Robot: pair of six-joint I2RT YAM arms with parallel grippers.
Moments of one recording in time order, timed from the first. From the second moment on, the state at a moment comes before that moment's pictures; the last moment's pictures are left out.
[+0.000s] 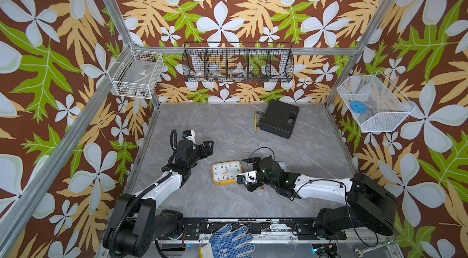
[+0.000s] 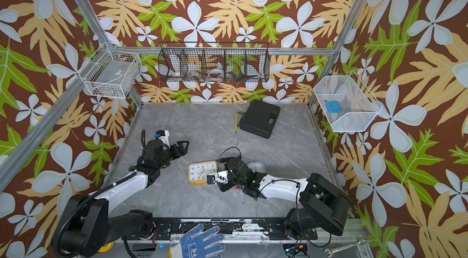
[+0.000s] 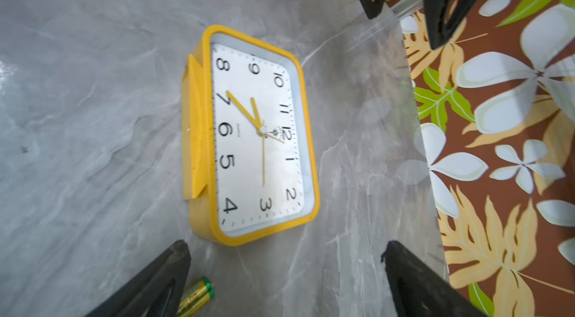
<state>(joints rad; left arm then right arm) -0.21 1.26 0.48 0.28 0.17 -0.65 0.93 1.46 0.60 0.27 -0.05 -0.92</state>
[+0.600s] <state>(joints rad) -0.22 1.39 0.46 0.37 0.31 -0.69 0.95 1.69 0.74 0.31 0.08 -0.93</state>
